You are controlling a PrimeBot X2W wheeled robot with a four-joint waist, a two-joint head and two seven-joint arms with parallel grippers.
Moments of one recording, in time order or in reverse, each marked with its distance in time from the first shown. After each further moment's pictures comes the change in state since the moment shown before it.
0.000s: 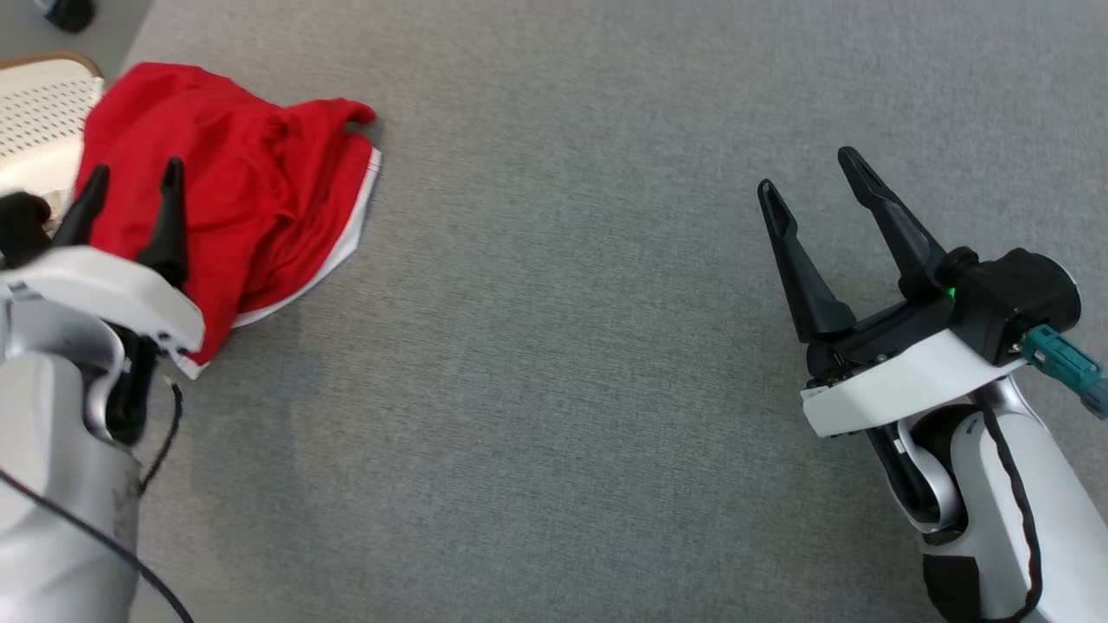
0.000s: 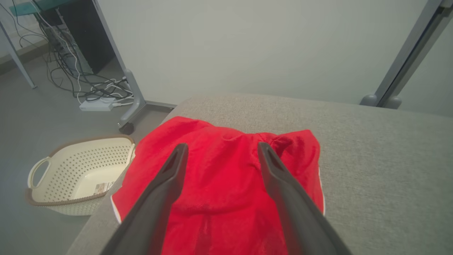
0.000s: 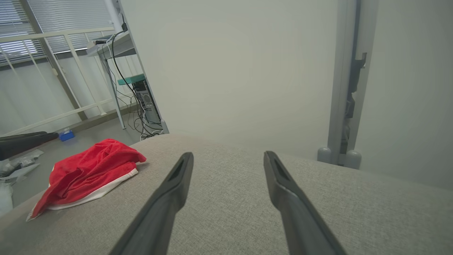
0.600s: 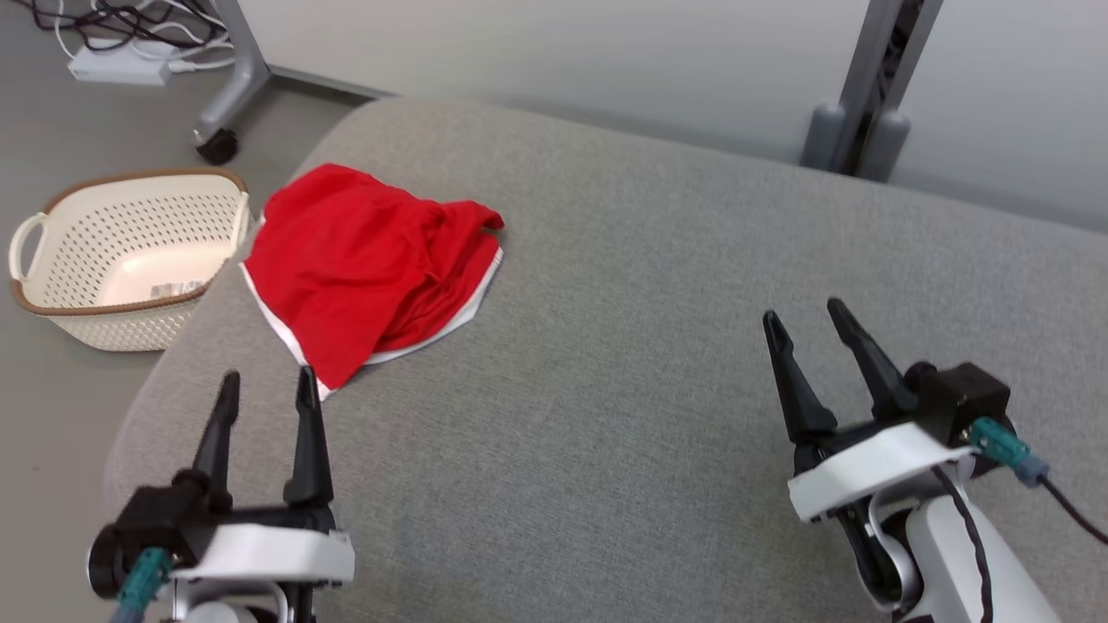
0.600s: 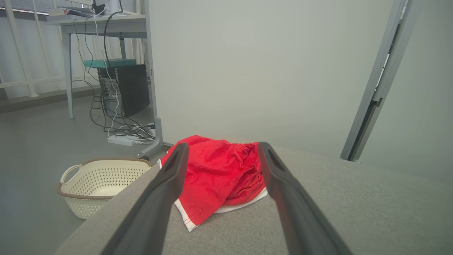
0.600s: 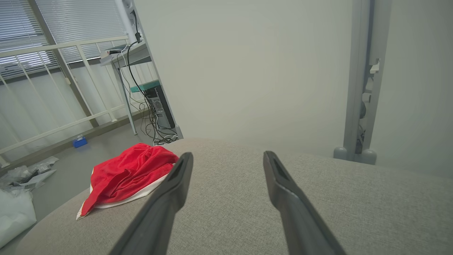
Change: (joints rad) left arm 0.565 -0.186 -0.082 -0.427 0.105 0.139 -0.245; right arm 0.122 0.060 -0.036 0.334 0.076 0.000 -0.181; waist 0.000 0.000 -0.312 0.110
